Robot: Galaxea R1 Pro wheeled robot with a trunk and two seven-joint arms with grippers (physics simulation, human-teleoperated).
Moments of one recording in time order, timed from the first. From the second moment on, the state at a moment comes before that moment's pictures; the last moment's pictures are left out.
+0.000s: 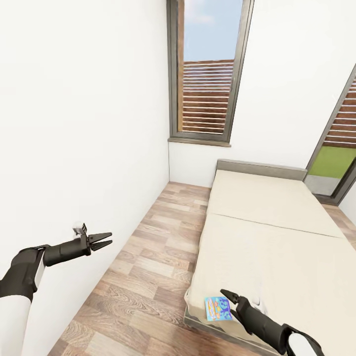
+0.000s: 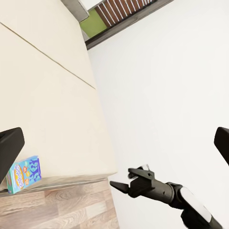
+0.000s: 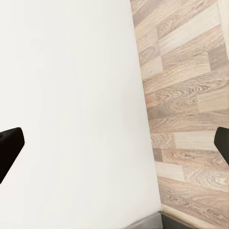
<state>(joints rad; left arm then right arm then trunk) -0.71 0.26 0.45 -0.82 -0.13 0.91 -1.56 -0.07 -0.16 0.02 -1.27 -1.22 0.65 0.13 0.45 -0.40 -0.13</state>
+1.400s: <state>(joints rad) -0.71 0.26 0.45 -0.82 -0.12 0.91 -1.56 -0.07 -0.18 0.06 -0.98 -1.14 0.55 0.47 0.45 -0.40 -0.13</state>
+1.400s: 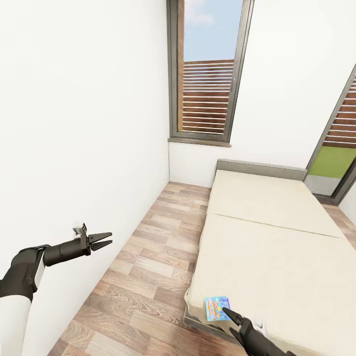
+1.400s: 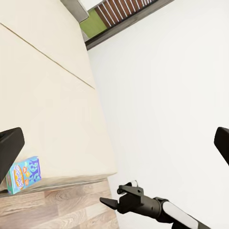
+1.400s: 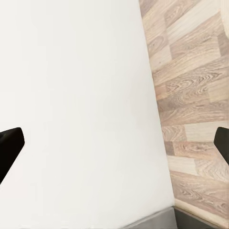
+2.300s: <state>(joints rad) -0.71 0.26 0.45 -0.82 -0.12 0.91 -1.56 -0.07 -0.16 0.06 -0.72 -1.13 0.42 0.57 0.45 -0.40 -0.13</state>
